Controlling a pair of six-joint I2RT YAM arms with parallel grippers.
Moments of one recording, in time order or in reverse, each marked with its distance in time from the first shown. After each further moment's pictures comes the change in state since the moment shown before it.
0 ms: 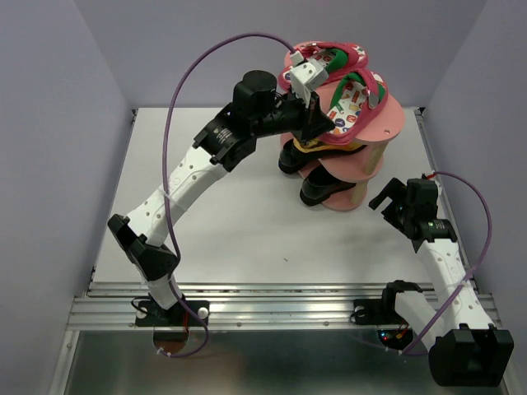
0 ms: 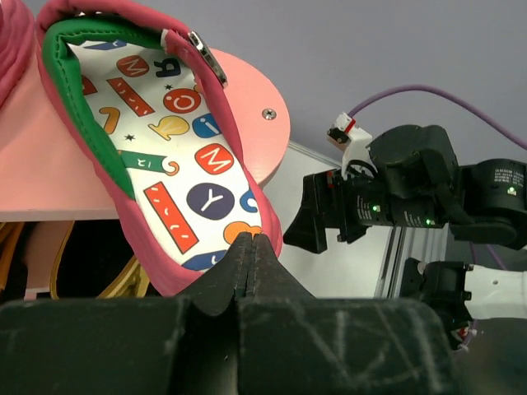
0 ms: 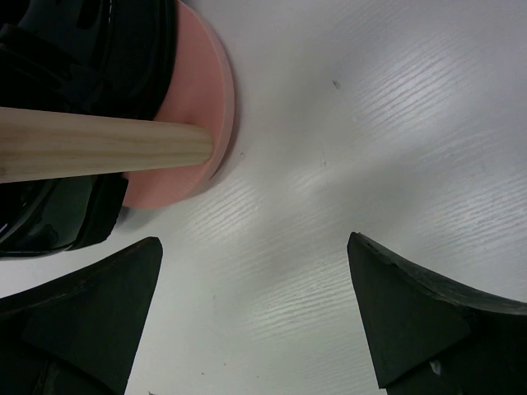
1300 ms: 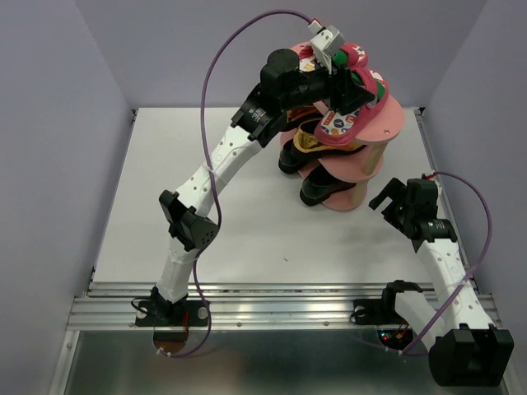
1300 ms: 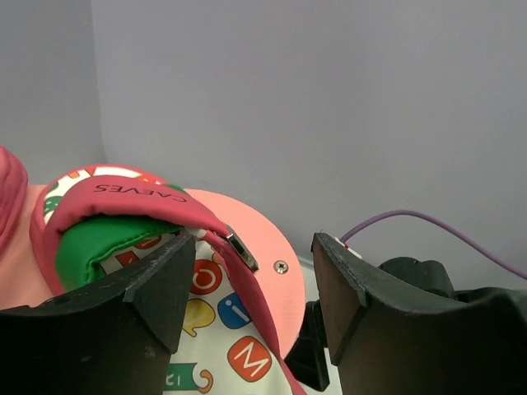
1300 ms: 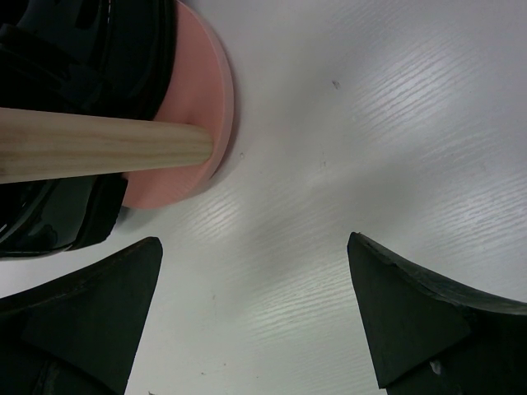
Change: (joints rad) left arm 0.031 0.404 0.471 0.182 0.091 -0.199; right arm 0.000 0.000 0.000 -0.001 0.001 0.000
